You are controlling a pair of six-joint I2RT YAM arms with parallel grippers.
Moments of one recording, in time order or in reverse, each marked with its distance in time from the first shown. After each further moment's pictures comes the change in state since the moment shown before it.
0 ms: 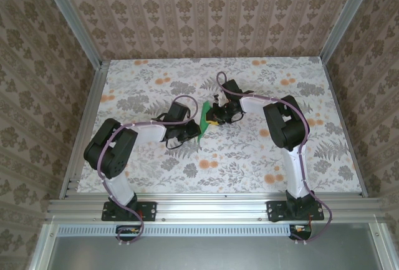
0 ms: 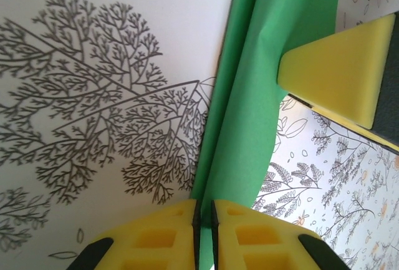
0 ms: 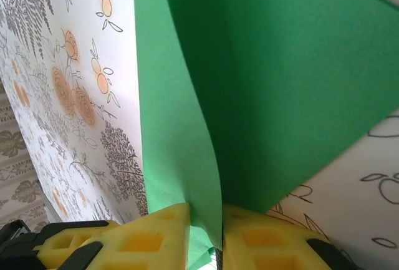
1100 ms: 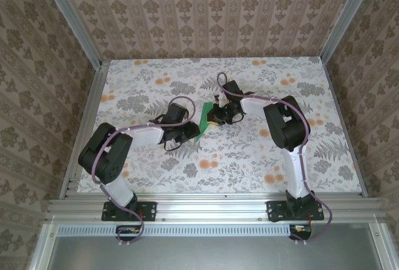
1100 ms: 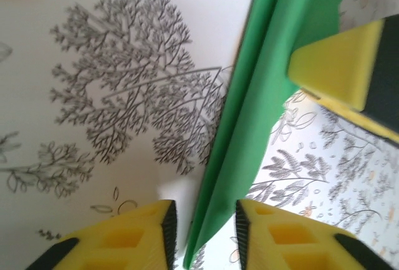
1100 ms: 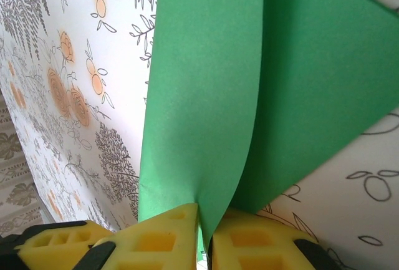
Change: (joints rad) left arm -0.002 -0.069 -0.038 -0.027 -0.050 -0.024; right arm 0.000 -0.011 -0.029 0.035 0.011 0.001
